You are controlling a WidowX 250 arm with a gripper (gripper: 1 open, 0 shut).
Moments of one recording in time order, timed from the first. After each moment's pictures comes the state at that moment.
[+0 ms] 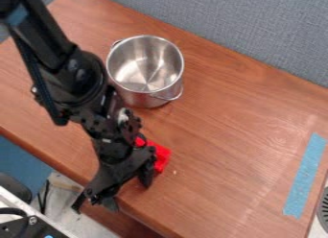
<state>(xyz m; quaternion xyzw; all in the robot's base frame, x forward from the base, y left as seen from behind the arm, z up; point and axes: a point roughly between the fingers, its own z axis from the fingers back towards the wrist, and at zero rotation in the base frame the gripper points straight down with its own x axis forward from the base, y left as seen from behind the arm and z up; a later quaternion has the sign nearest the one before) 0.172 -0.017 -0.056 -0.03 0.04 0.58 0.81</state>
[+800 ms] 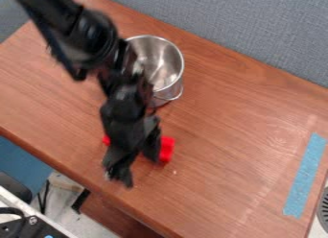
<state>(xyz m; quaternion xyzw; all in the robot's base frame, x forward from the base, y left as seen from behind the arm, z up) 0.208 -0.024 -0.021 -0.01 0.12 0.65 0.75</state>
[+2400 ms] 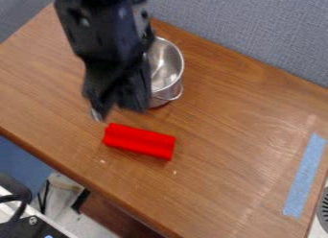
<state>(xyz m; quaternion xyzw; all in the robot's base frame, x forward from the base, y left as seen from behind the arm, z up) 0.184 -0.039 0.139 -0.06 0.06 0.76 0.65</state>
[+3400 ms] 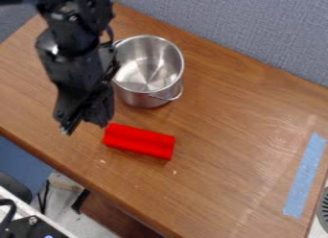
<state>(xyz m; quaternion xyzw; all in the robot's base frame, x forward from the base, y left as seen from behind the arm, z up) 0.194 0.017 0.077 -0.01 0.03 0.73 0.68</state>
